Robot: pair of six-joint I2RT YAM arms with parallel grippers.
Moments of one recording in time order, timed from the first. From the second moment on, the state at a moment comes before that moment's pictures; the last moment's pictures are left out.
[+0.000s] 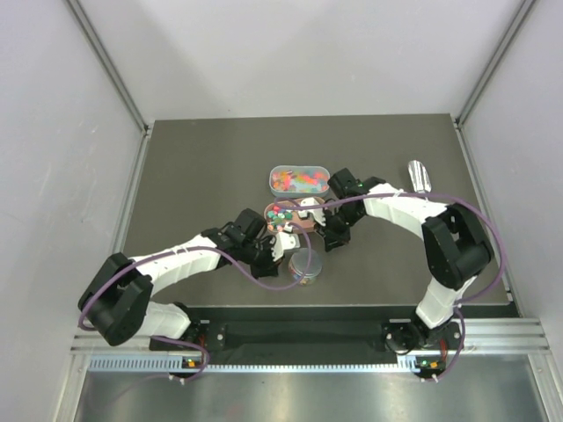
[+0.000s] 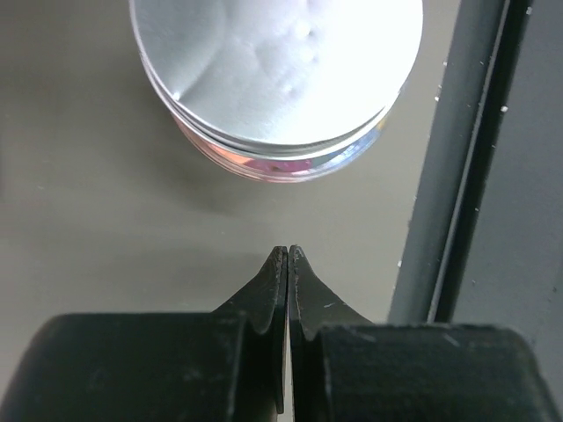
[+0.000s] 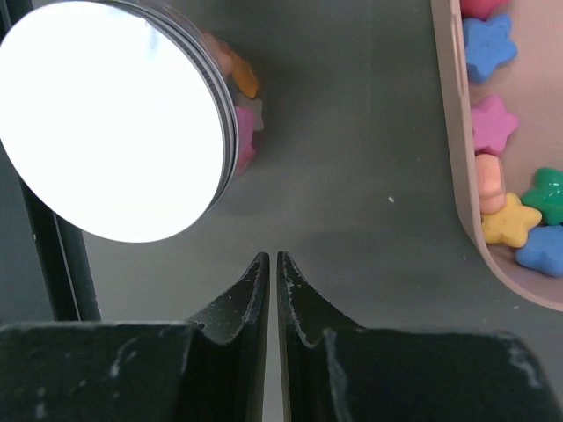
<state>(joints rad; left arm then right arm) -0.70 1.34 0.67 -0.34 0.56 0.44 0.58 1.73 1.16 -0.79 -0.59 -0.81</state>
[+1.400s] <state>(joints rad) -0.72 1.20 0.63 -0.33 0.47 0.36 0.61 1.66 1.18 -0.78 -0.54 -0.73</state>
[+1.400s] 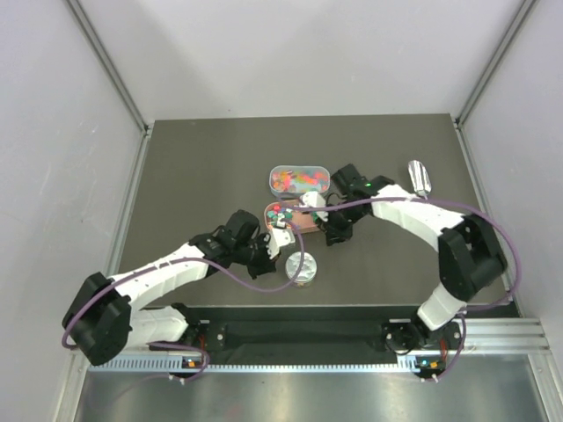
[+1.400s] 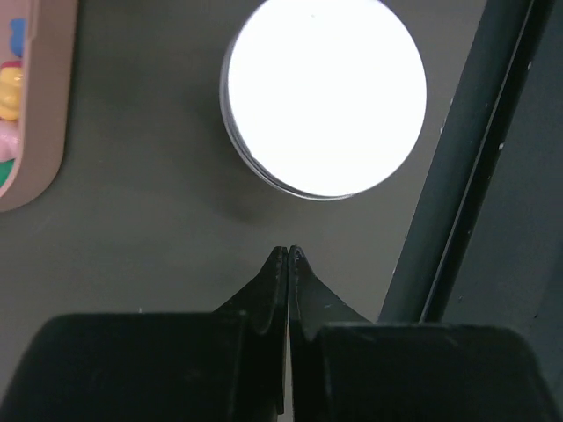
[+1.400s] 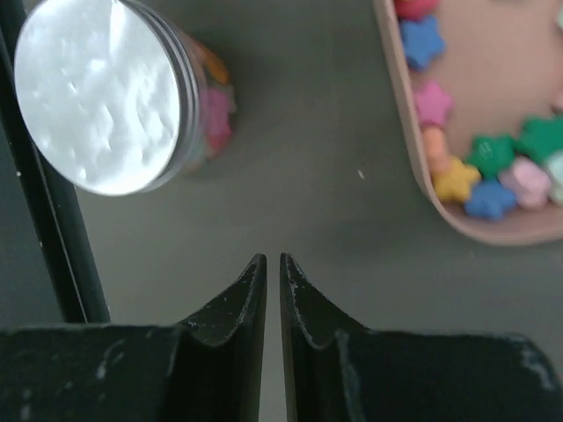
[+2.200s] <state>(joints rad) -0.69 1.35 0.61 -0.19 0.52 -0.19 0.62 1.53 0.91 -0.62 -0.70 -0.63</state>
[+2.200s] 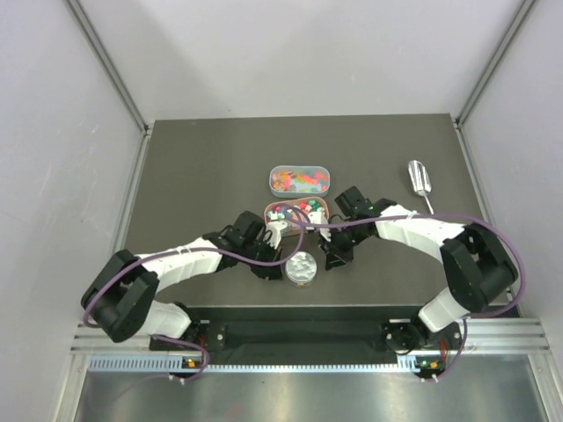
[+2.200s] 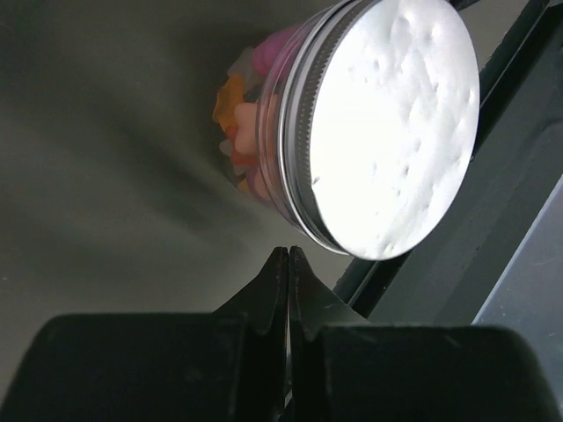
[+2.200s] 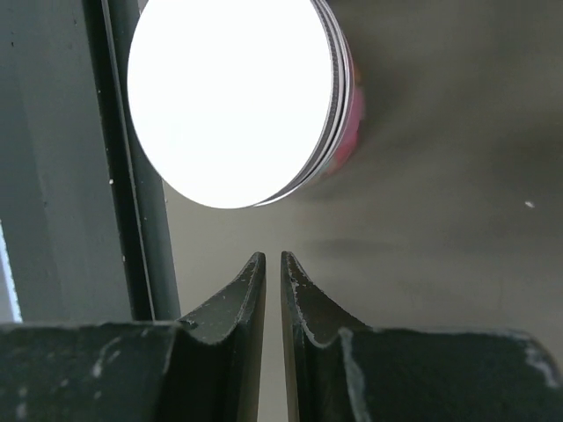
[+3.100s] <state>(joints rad) -0.60 1.39 0.50 -0.07 0.59 -0.34 0.60 1.60 0.84 -0.46 -0.72 -0.12</state>
